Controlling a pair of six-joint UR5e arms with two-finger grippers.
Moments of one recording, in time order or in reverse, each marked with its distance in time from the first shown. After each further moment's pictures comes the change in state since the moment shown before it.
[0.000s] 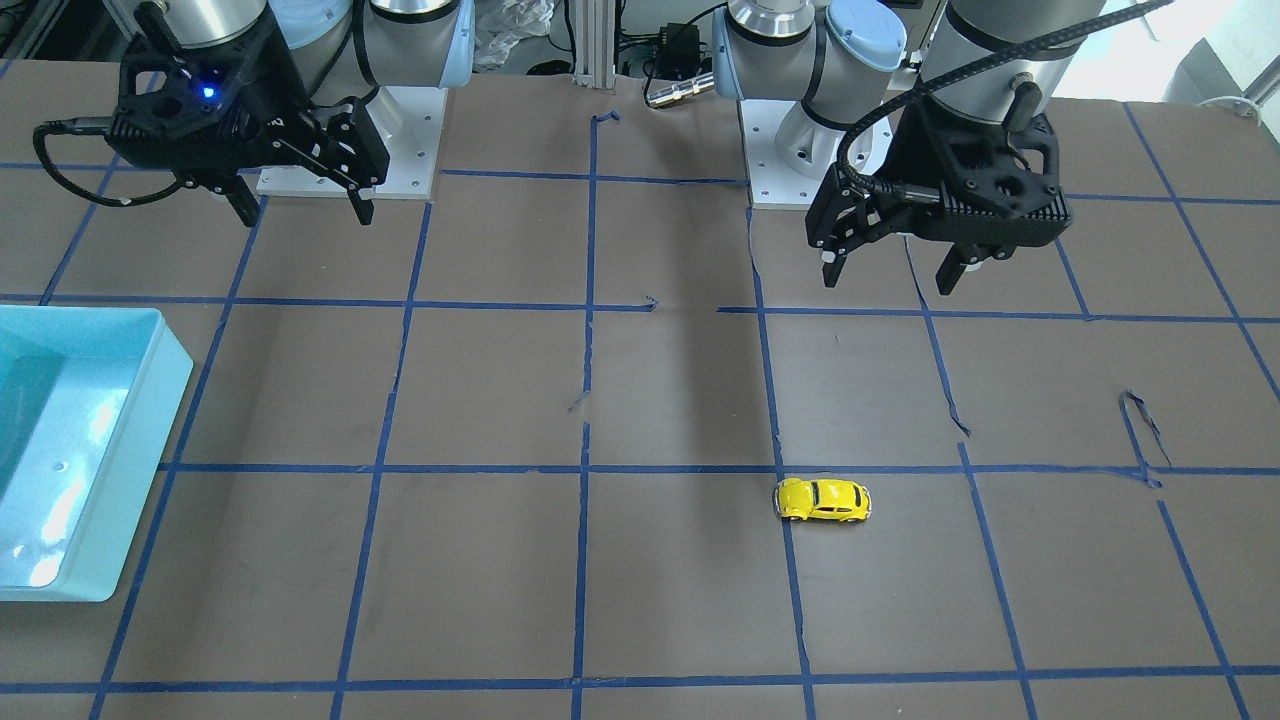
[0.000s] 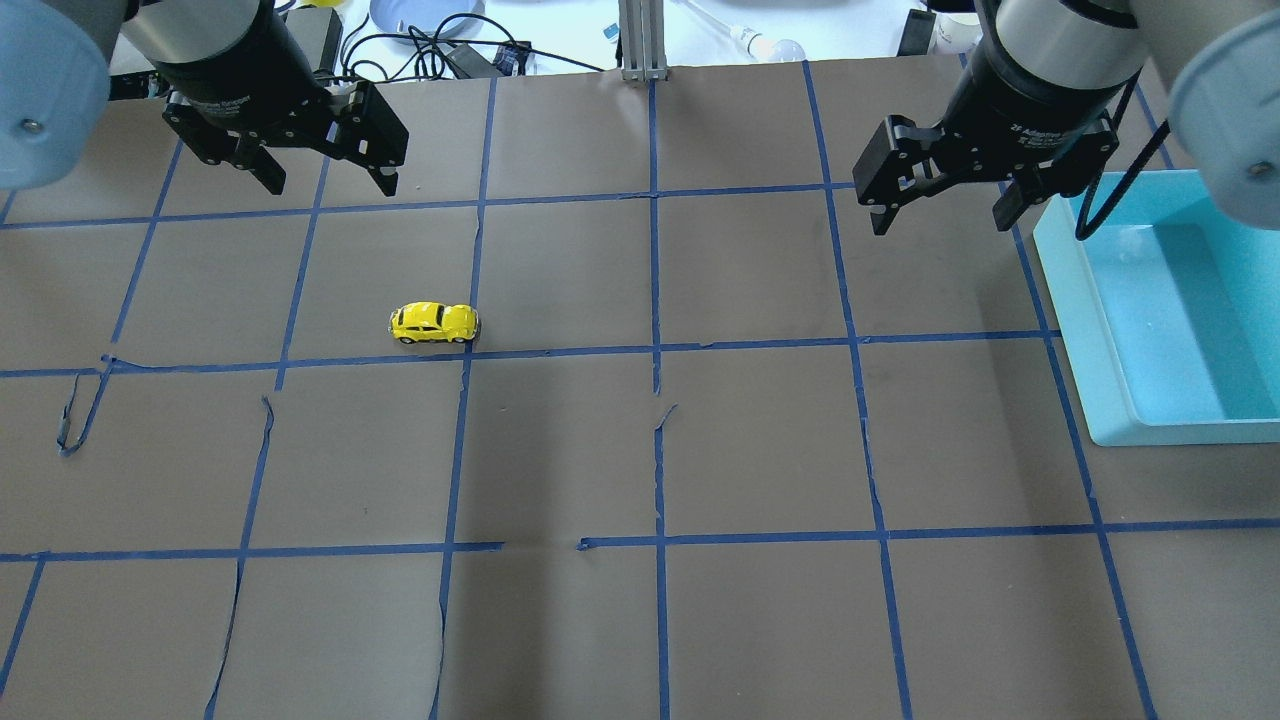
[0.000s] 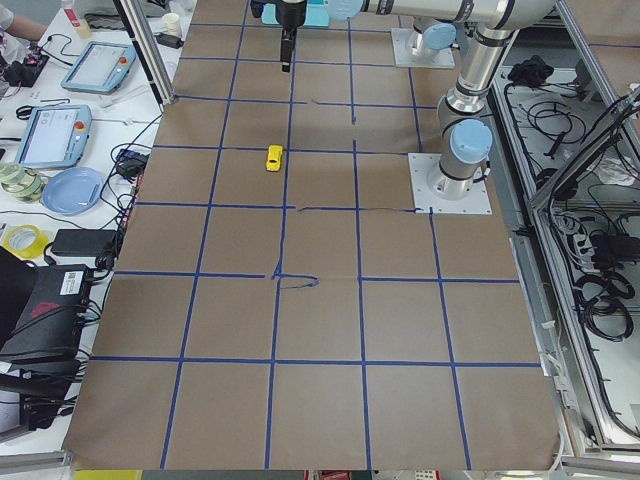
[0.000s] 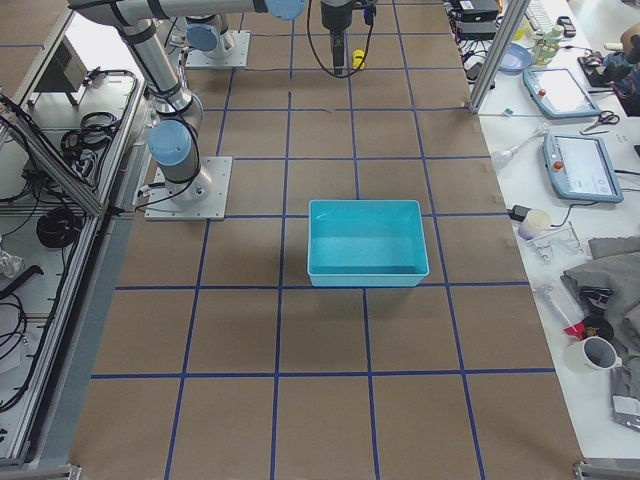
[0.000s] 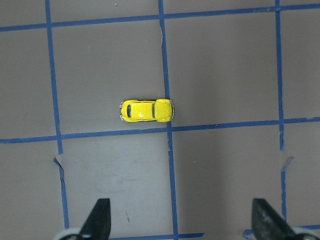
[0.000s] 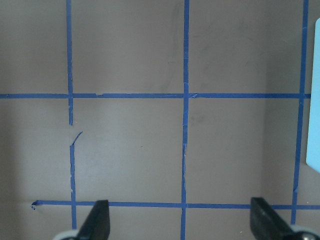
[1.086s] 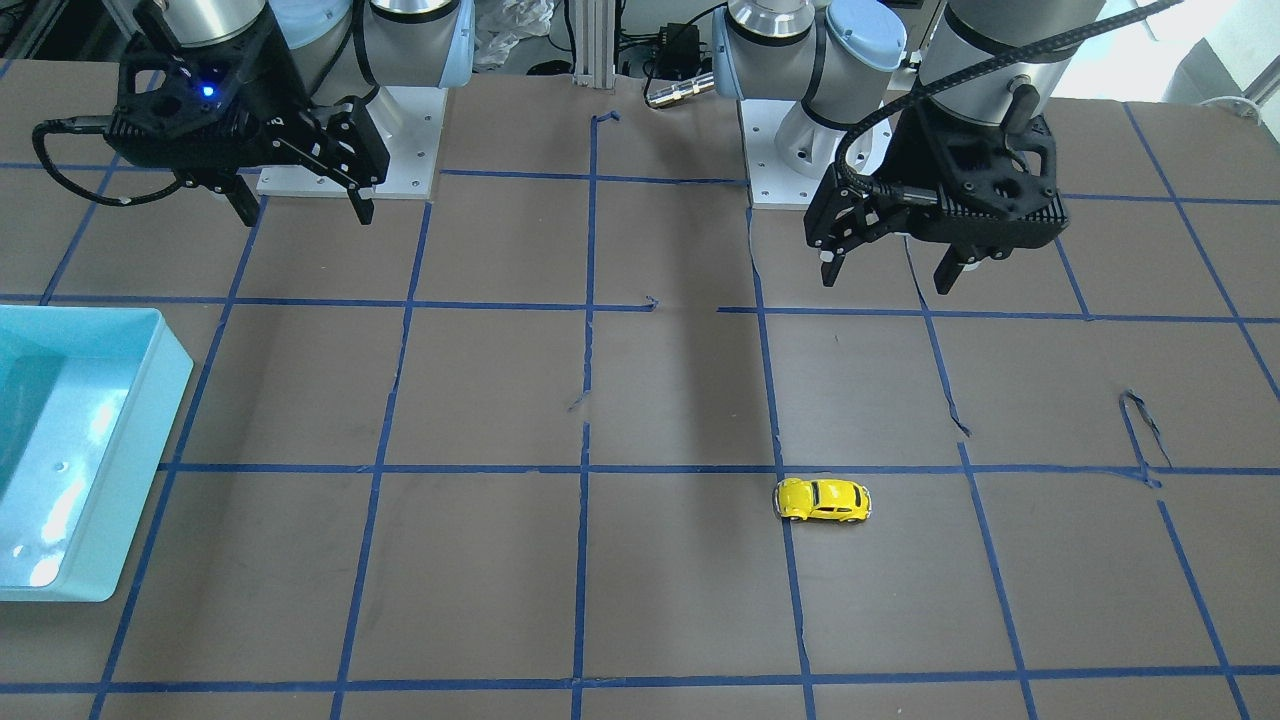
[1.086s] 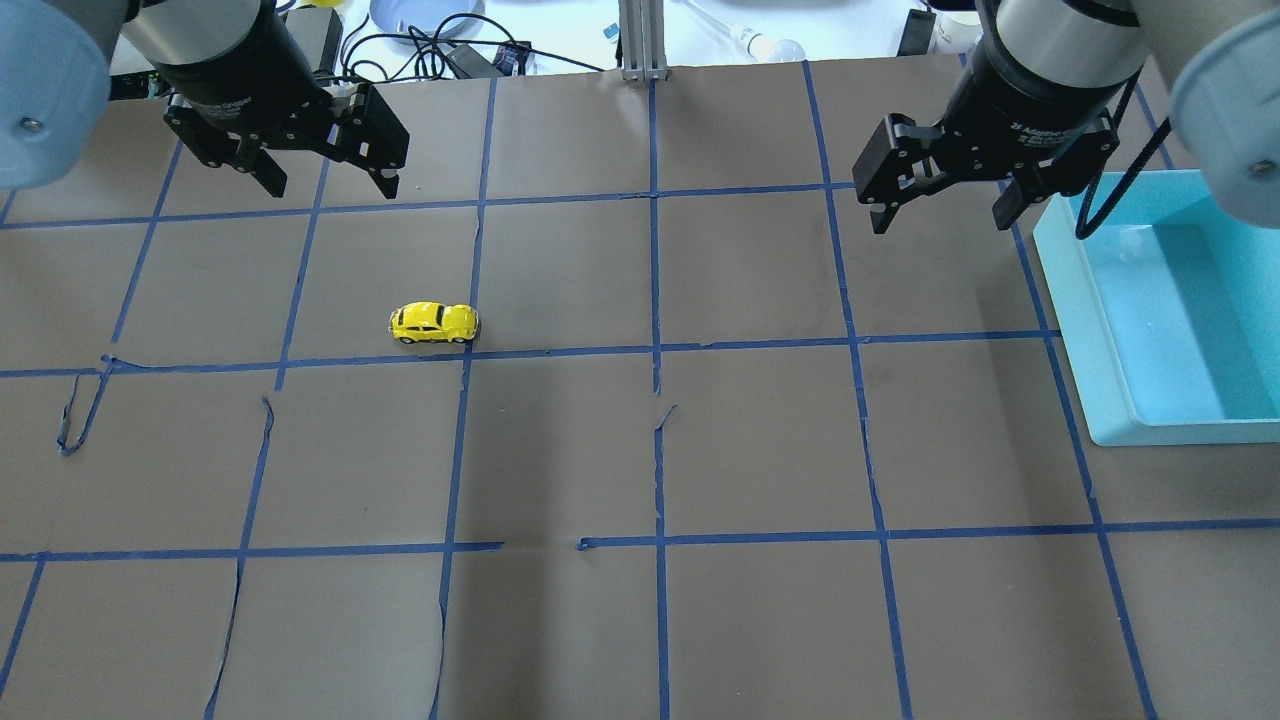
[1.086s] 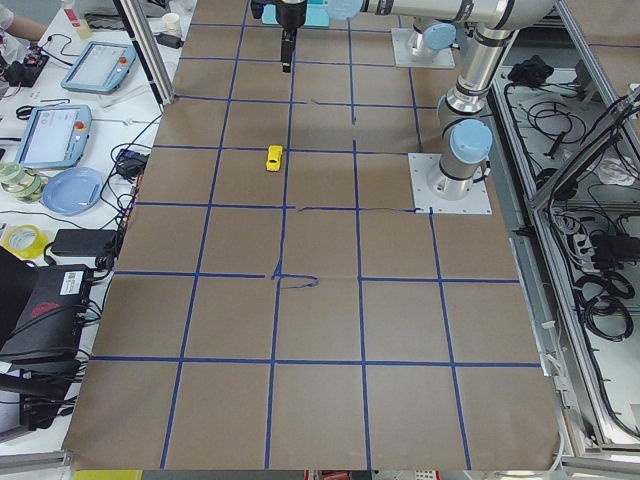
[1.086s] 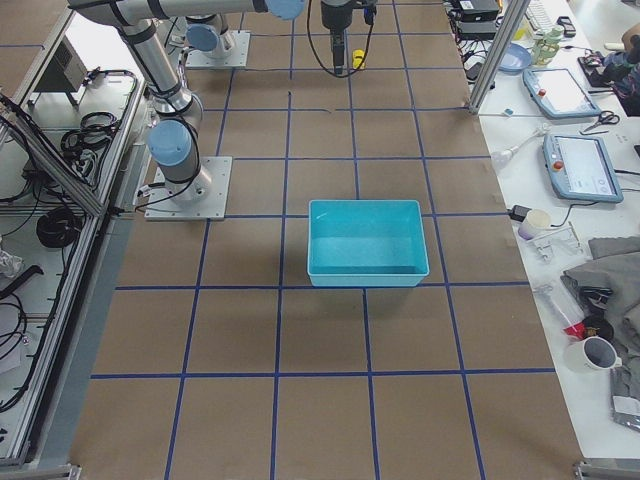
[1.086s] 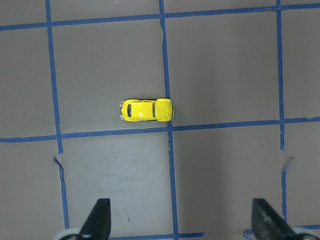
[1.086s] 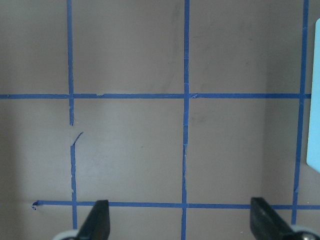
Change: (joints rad) left arm -0.002 -0.002 0.003 -0.009 -0.001 -0.001; right arm 0.000 0.000 -0.002 0.001 0.001 0.002
